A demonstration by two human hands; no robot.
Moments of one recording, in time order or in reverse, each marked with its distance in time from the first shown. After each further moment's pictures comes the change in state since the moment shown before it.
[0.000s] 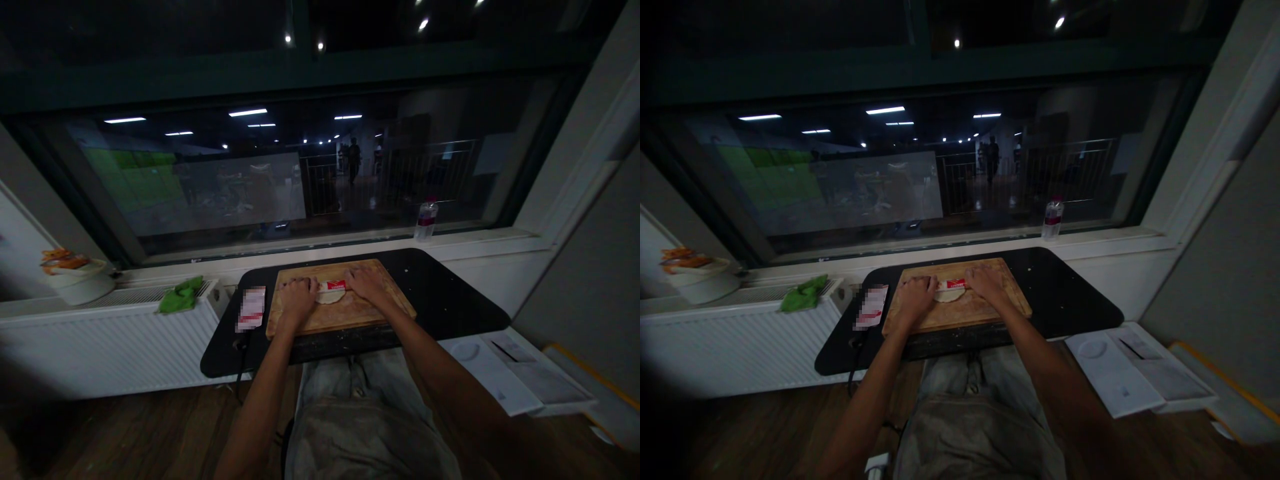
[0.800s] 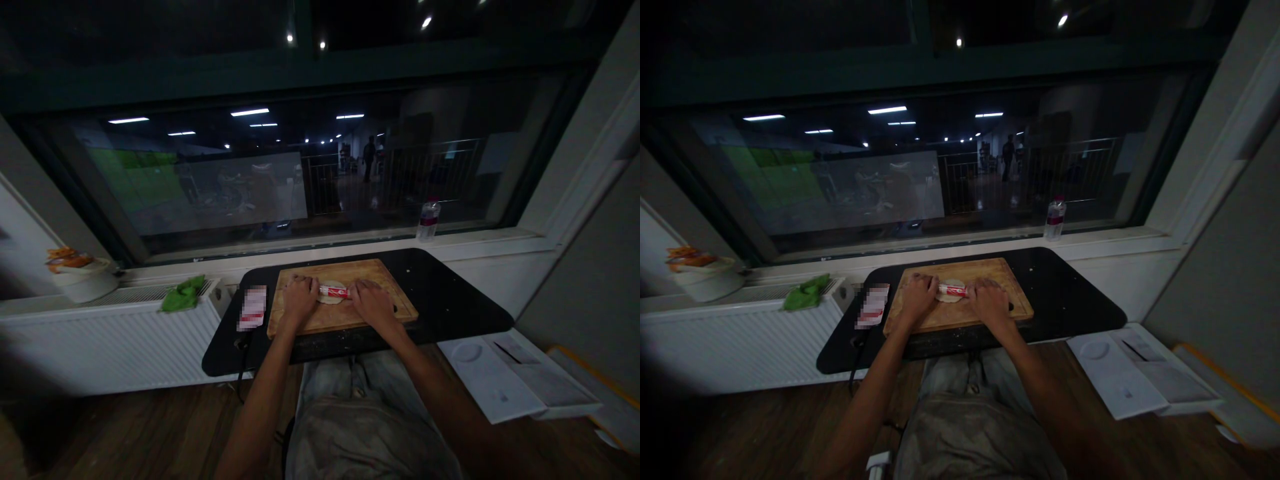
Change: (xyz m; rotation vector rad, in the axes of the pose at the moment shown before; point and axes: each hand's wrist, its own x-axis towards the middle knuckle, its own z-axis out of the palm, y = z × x) left_hand 0.008 -0.011 0.021 -0.179 0.079 0.071; right_hand -0.069 -0.021 -0.002 -0.009 0.112 0.047
